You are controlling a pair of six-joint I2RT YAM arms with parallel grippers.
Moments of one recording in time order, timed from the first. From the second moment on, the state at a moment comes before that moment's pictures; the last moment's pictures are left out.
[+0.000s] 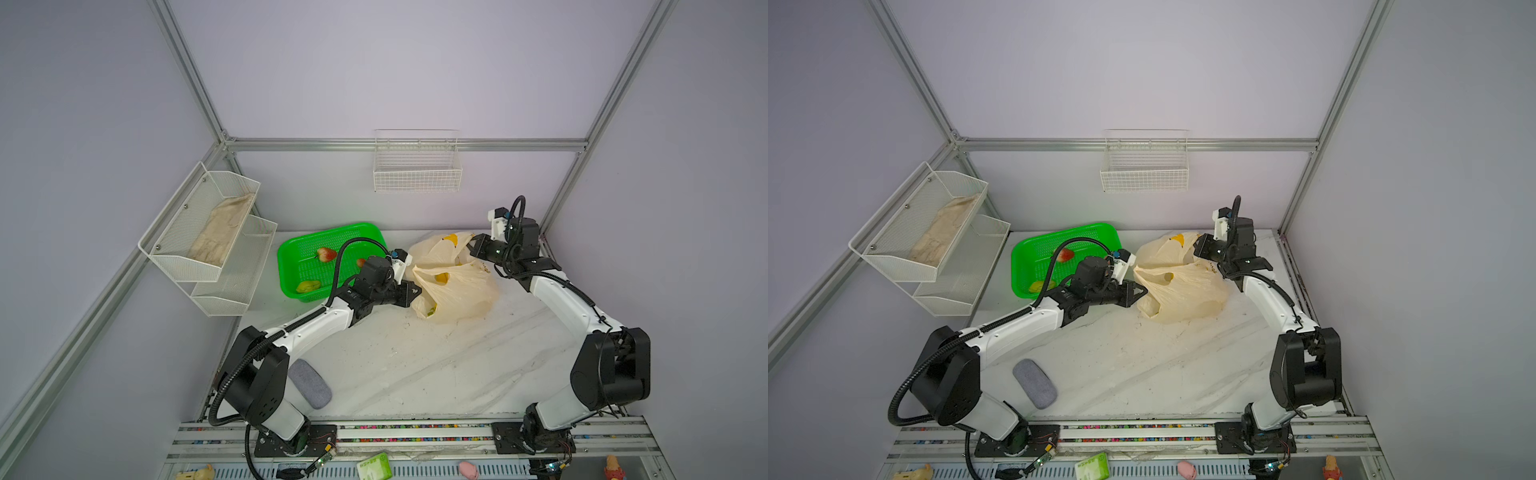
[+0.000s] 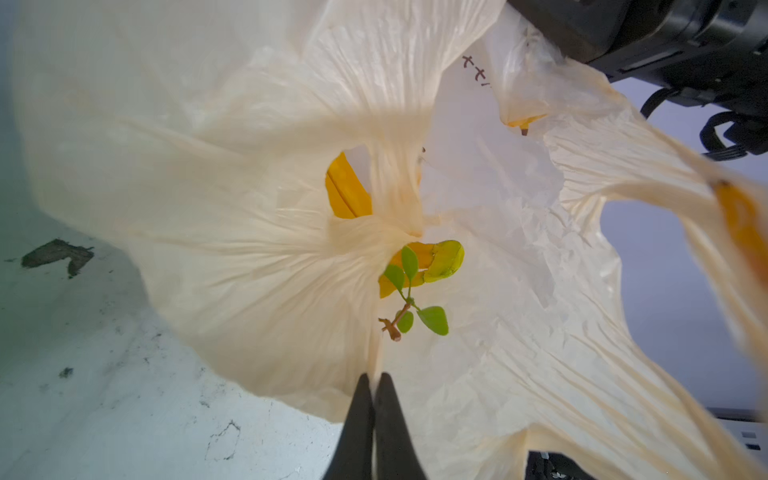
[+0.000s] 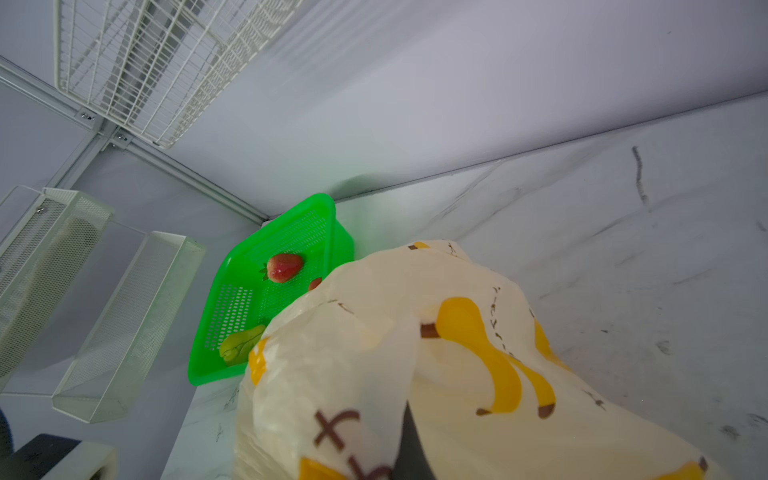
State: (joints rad) left arm -0.61 1.57 1.10 -0.07 0.40 -0.46; right arm 0.16 1.57 1.26 -0.13 -0.46 0.51
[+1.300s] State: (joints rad) left arm -0.14 1.41 0.95 -0.06 0.11 -0.48; right arm 0.16 1.53 1.27 -0.23 -0.35 0.43
